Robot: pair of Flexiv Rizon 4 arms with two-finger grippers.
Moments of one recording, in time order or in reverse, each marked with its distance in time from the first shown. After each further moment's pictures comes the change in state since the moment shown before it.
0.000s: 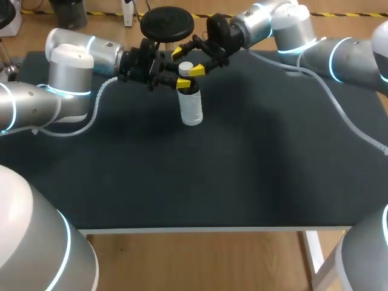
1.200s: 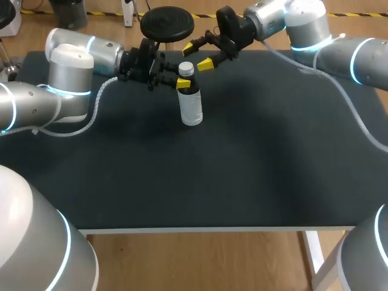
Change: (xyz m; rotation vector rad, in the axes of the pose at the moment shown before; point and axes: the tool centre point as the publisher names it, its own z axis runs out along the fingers) left arm 0.000 0.000 0.000 0.000 0.000 0.000; right arm 0.007 0.005 -0.026 0.075 -0.133 0.136
